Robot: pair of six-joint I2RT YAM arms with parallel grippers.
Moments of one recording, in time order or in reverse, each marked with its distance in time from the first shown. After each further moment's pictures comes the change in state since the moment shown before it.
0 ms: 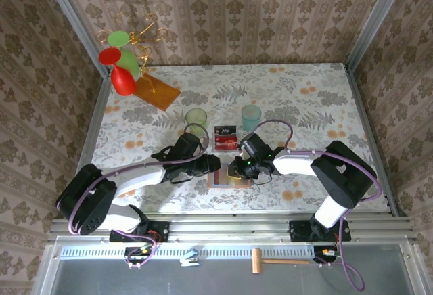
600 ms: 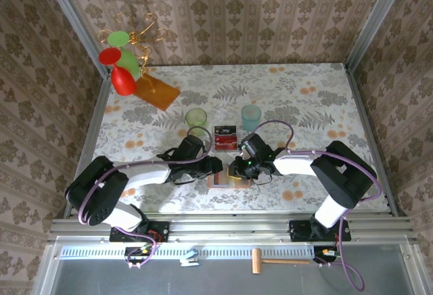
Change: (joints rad) left arm -0.007 0.090 -0.019 0.088 0.013 -0.048; right arm -0.005 0.000 -0.013 0.023 -0.011 0.007
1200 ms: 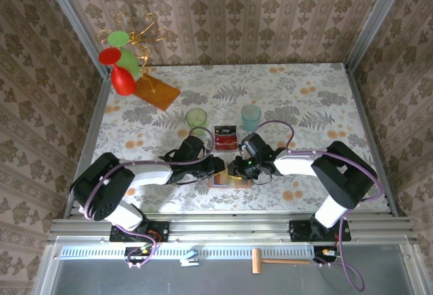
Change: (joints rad) left arm -0.005 0.046 -0.031 0.172 0.070 -0.070; right arm -0.002 -0.016 -0.002 -0.003 -0.004 0.007
